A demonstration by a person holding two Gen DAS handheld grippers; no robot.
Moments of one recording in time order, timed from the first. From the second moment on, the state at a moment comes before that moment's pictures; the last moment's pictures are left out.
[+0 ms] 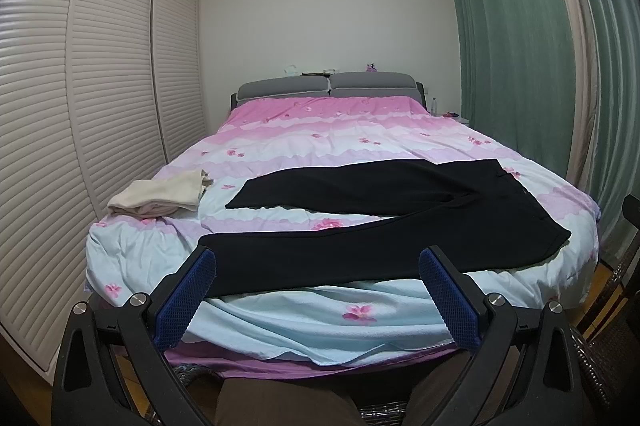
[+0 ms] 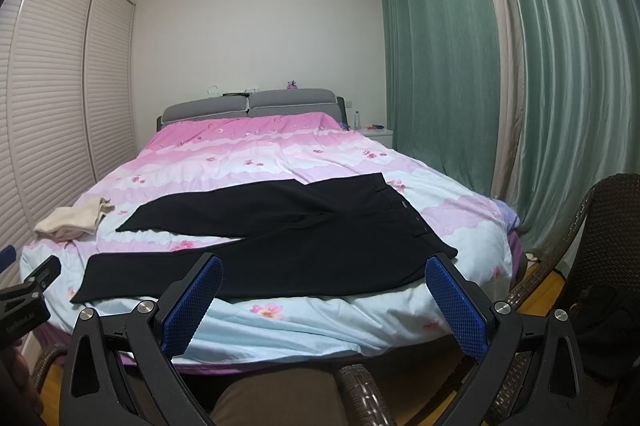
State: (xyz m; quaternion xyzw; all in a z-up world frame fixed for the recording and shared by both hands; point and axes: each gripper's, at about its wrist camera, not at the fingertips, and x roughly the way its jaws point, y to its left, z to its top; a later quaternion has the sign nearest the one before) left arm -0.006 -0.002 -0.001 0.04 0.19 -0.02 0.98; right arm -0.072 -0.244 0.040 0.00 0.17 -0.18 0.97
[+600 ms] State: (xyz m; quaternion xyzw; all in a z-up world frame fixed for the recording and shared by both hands) left arm -0.006 -0.005 0.000 0.04 0.19 -0.02 0.98; right arm -0.072 -0.243 0.041 0.00 0.17 -0.18 0.97
